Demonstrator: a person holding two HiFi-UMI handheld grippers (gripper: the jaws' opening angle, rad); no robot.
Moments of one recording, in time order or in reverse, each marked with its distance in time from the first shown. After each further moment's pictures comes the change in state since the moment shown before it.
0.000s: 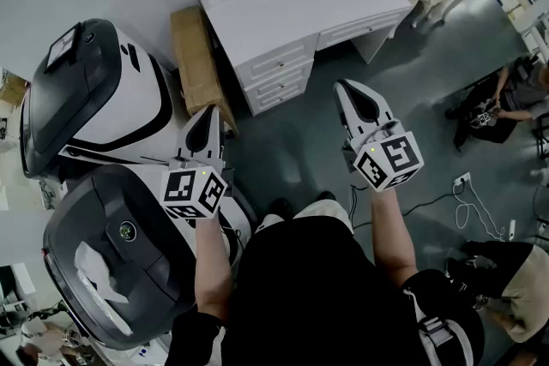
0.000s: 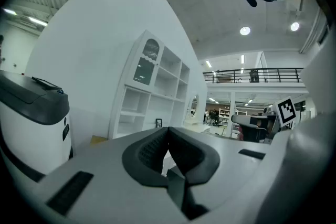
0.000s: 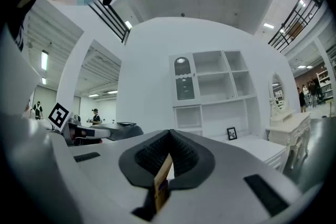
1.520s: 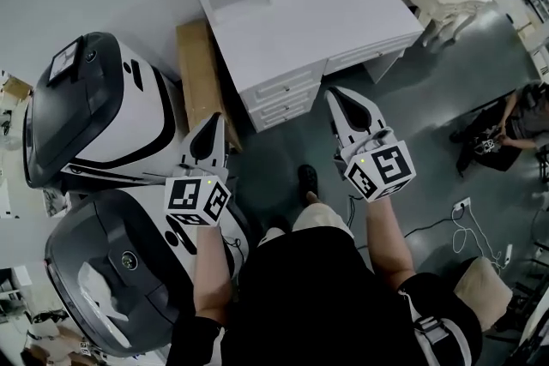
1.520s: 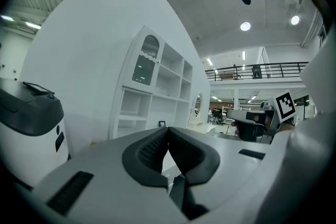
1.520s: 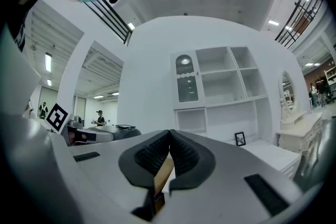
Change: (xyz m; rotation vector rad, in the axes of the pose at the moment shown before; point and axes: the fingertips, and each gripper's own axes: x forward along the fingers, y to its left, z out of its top) left arm 0.080 0.013 0.024 0.034 0.001 0.032; right arm 0.086 -0.038 0.023 -0.019 -0.012 0.072
